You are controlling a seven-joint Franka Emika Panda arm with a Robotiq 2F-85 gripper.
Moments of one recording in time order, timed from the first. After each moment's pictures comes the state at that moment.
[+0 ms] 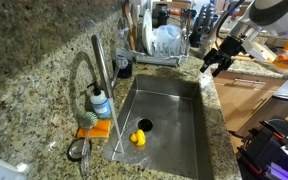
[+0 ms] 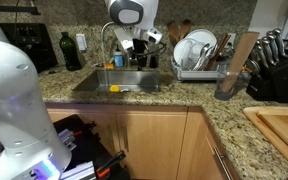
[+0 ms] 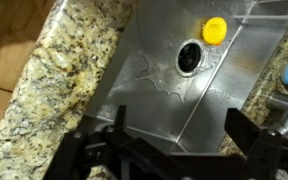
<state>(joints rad) 0.14 -0.18 -0.07 -2.50 0.61 2.43 -0.11</state>
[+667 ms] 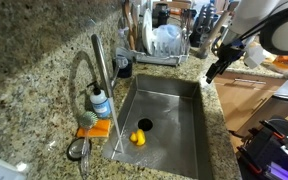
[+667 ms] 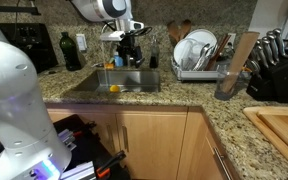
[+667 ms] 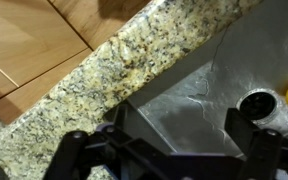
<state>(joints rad) 0.13 -0.23 0.12 -2.51 -0.10 2.37 0.23</state>
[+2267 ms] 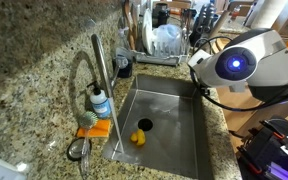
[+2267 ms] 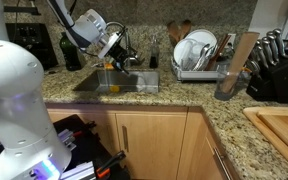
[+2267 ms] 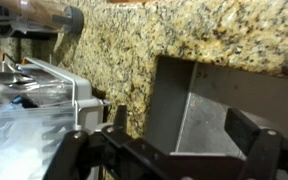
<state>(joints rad) 0.26 0.02 0.30 -2.41 -1.09 2.17 0.46</state>
